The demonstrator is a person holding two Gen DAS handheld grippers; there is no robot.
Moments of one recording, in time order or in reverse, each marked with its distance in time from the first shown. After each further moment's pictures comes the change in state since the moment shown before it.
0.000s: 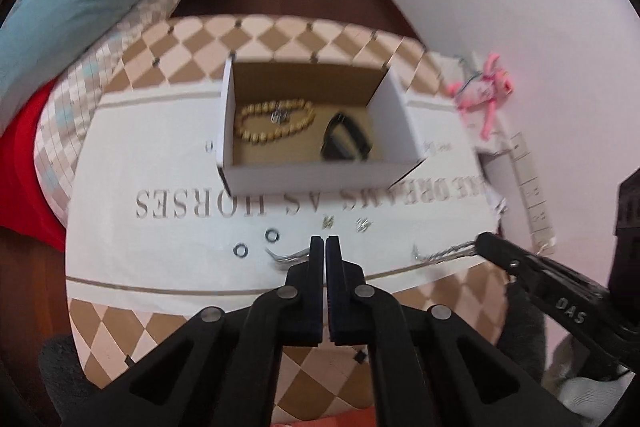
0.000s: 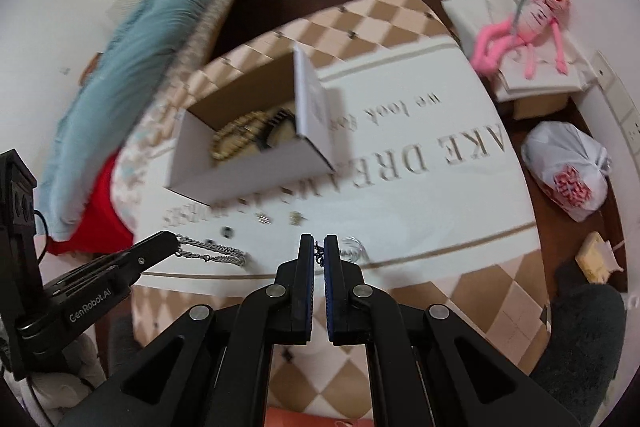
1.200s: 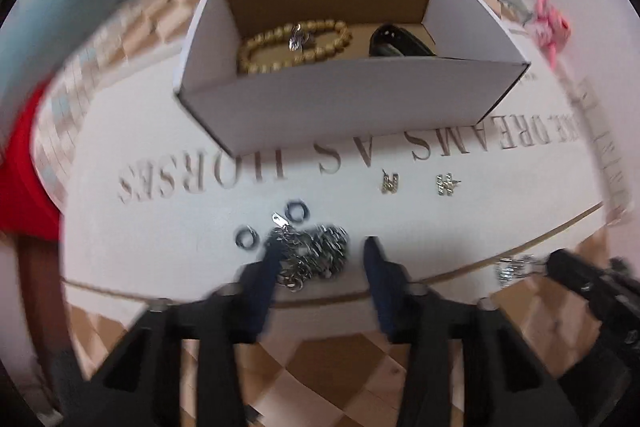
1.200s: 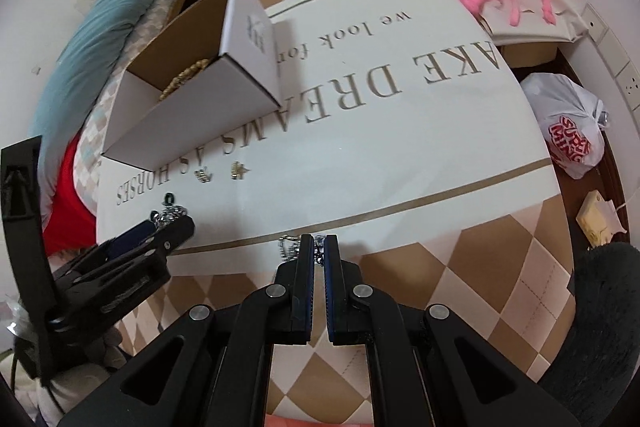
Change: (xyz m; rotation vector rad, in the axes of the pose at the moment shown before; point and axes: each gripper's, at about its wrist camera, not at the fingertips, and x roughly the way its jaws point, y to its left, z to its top) left arm 0.110 -0.012 -0.033 0.126 0.099 0.282; right arm 0.060 -0.038 -0.034 0.083 0.118 -0.072
